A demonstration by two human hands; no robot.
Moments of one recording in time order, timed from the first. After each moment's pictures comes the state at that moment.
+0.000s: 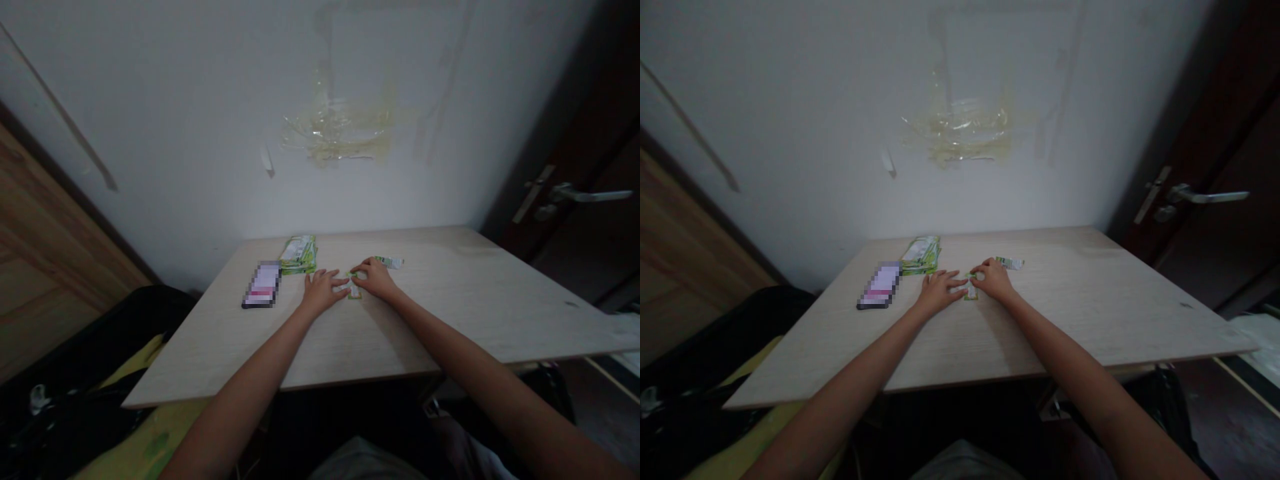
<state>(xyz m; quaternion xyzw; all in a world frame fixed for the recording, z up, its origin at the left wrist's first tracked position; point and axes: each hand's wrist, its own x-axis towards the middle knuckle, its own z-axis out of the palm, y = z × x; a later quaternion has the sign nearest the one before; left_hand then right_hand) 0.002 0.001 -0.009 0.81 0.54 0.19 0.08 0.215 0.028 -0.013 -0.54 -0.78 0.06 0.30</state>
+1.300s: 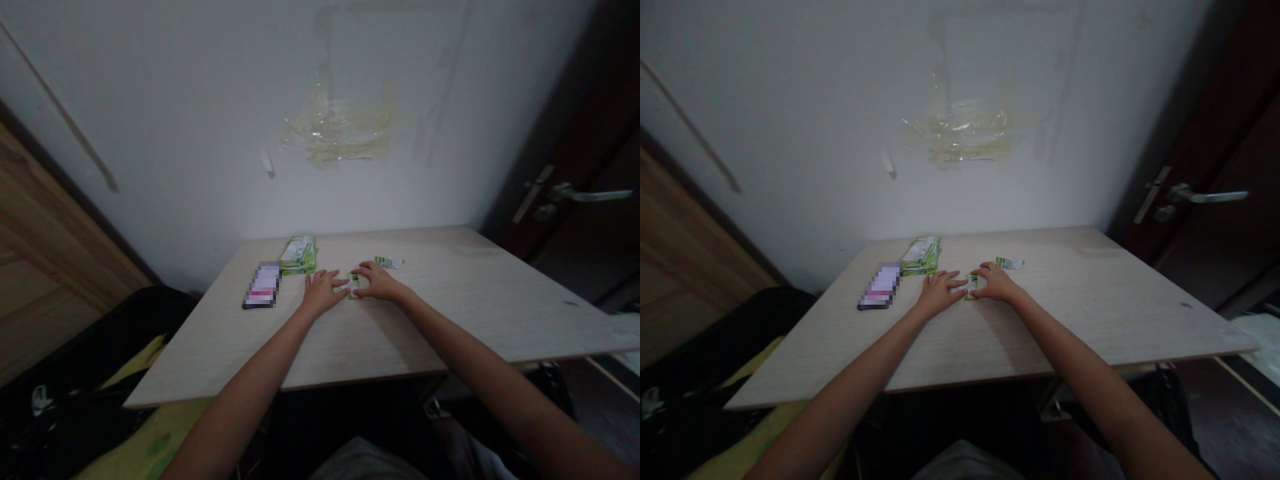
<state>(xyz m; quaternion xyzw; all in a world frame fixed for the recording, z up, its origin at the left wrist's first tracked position) 0.001 -0.001 -0.009 0.81 0.55 0.18 0.06 0.230 0.022 -0.012 -0.48 -0.84 0.11 0.22</state>
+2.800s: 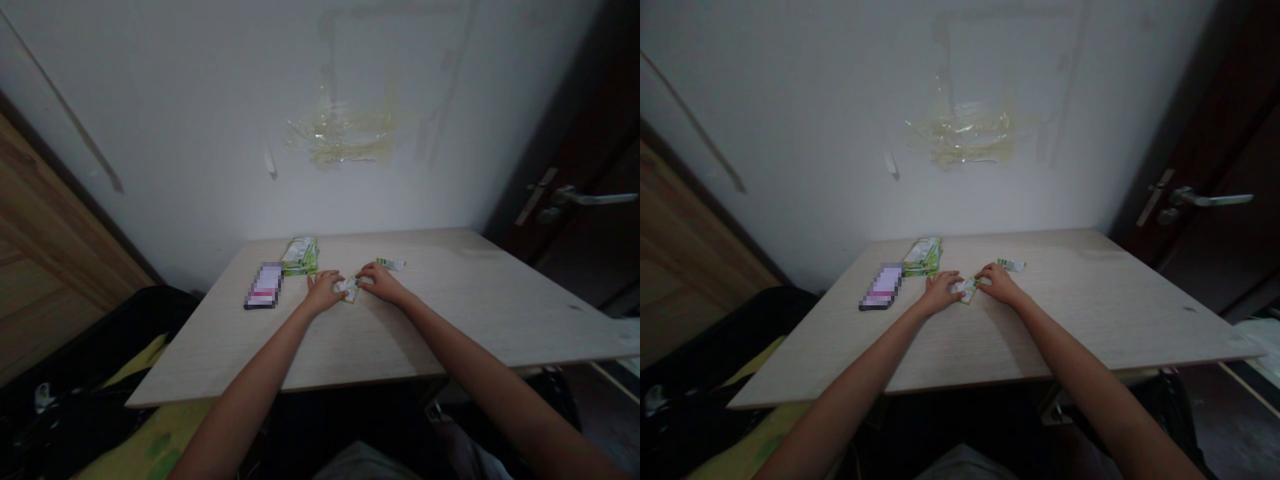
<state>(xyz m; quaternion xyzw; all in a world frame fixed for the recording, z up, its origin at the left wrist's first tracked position) 0.000 0.006 -0.007 0.80 0.54 0.22 0.13 0.236 0.028 -0.018 -0.42 -0.84 0.11 0.32</state>
